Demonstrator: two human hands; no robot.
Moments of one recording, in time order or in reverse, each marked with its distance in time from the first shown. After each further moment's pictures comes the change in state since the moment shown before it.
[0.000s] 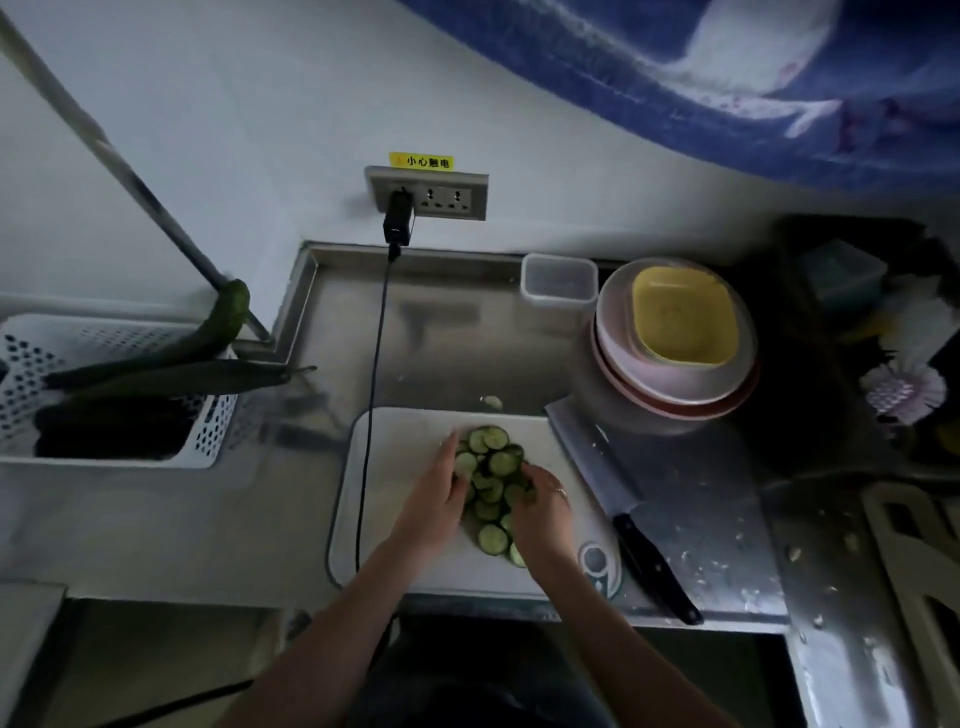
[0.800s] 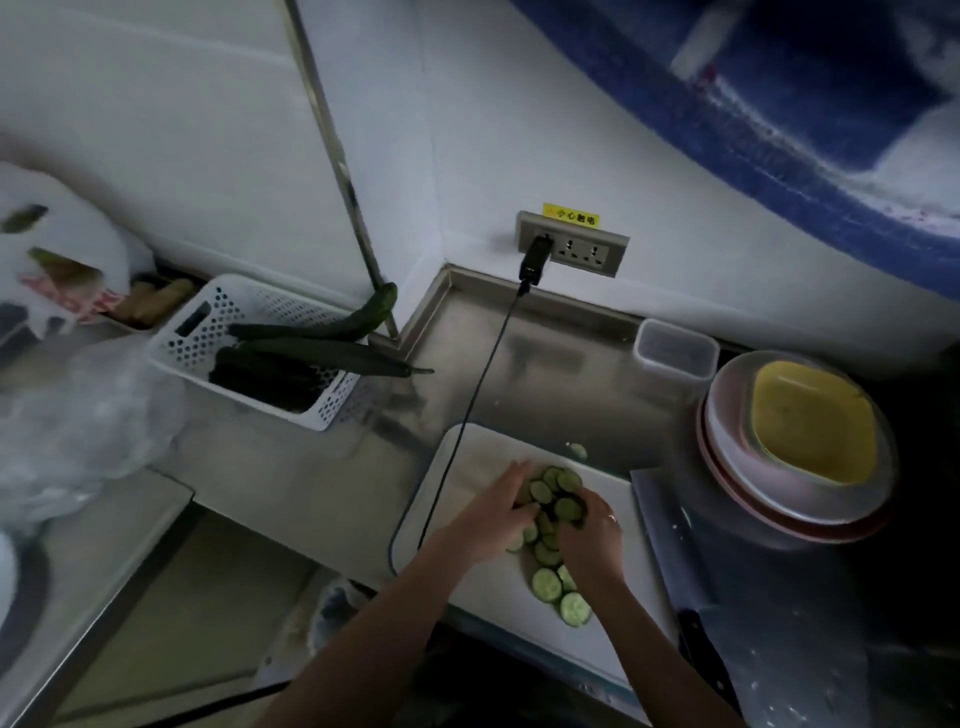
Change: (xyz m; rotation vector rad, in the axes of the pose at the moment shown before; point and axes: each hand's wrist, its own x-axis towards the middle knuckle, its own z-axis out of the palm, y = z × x) left_hand 0.003 0.013 -0.019 -0.062 -0.063 -0.198; right_hand 0.033 -0.016 0.008 -0.205 -0.168 -0.163
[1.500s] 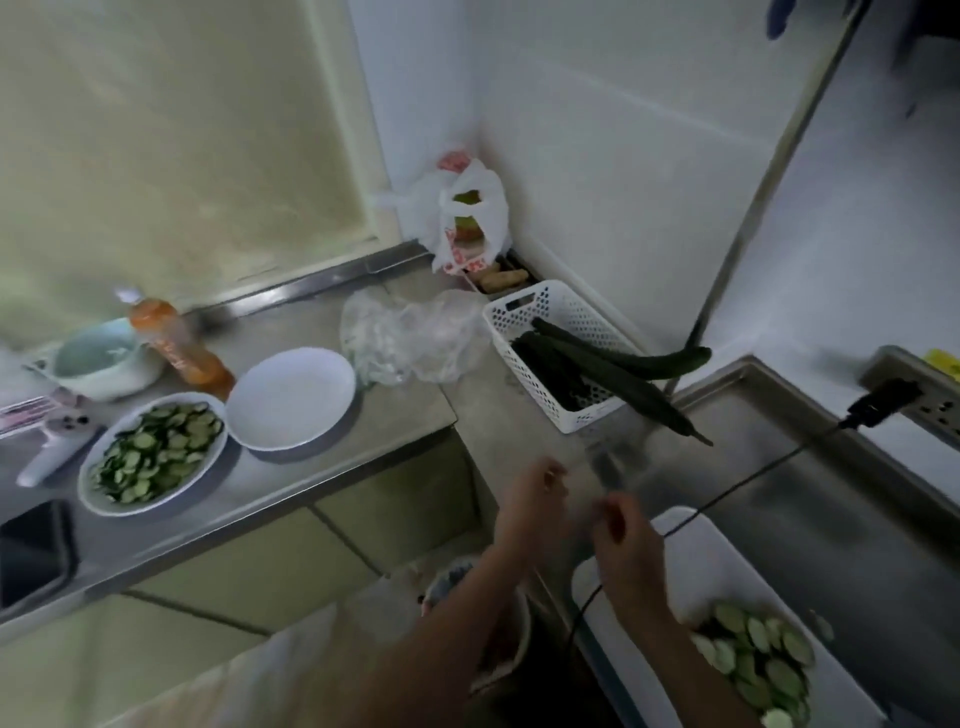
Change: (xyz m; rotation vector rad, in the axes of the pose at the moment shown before) left_hand -0.126 -0.051 -0.097 -0.451 1.019 -0.201; right_hand -0.070 -0.140 0.081 0.098 -0.300 -0.736
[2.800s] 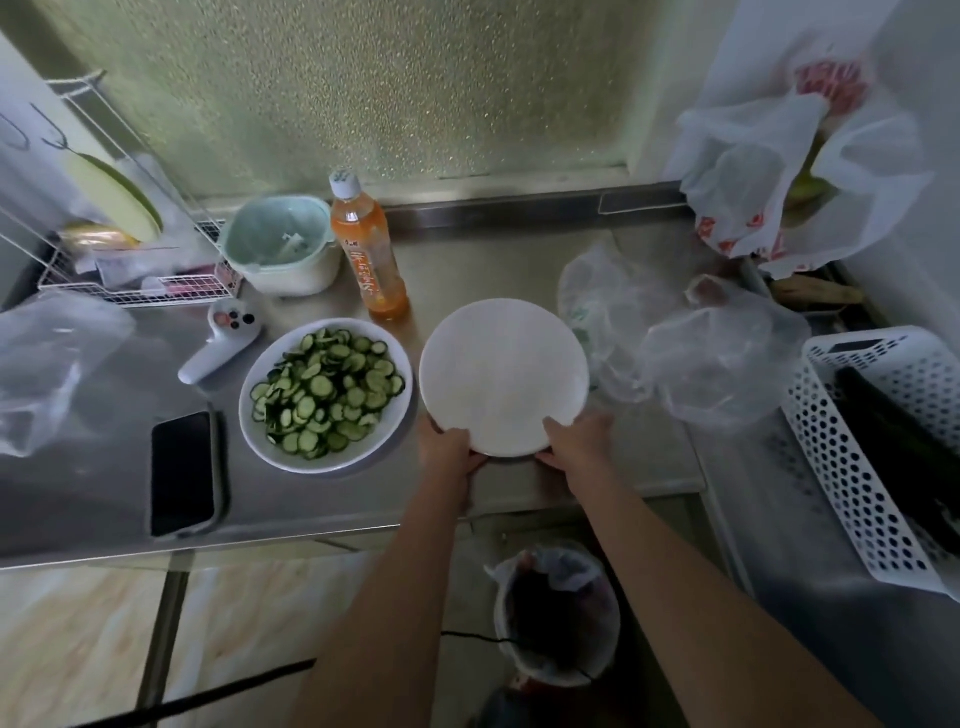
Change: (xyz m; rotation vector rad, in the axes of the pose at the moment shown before) left_hand 0.119 -0.193 -0.329 -0.953 0.737 -0.536; right_hand 0.112 -0.144 0.402 0.202 -0.434 0.550
